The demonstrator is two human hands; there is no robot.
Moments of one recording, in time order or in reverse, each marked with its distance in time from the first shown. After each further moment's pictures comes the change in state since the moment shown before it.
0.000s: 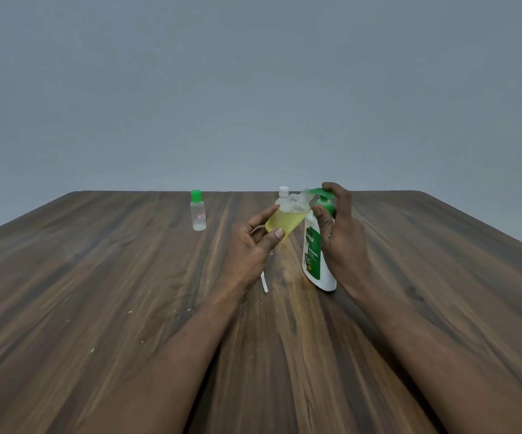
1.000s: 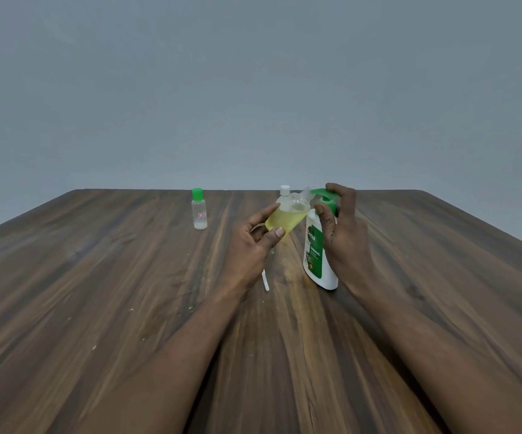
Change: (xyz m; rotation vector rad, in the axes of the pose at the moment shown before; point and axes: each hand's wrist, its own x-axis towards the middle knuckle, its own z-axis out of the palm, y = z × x) left_hand -0.003 0.005 0.001 -0.005 0.006 -0.002; right_hand 0.002 0.003 0.001 -0.008 0.033 -0.028
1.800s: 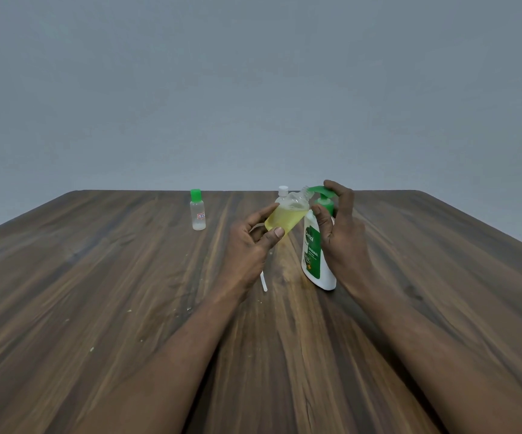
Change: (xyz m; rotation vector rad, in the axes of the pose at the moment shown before) left_hand 0.001 -0.001 0.001 0.003 0.011 0.006; right_hand 0.001 0.002 0.000 -0.022 -0.021 0.013
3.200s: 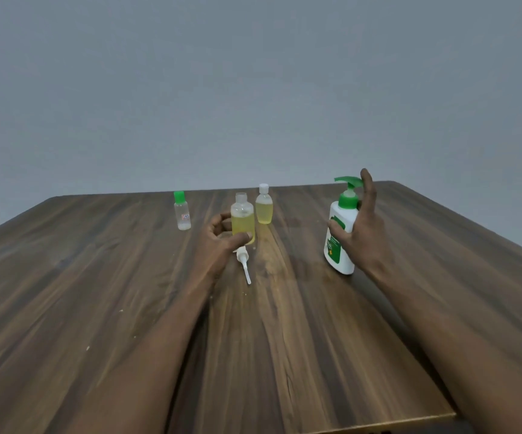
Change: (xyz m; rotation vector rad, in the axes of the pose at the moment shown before) left_hand 0.007 -0.003 -0.026 0.070 0.071 -0.161; right_hand -0.001 0.027 -0.069 -0.161 -0.023 0.144
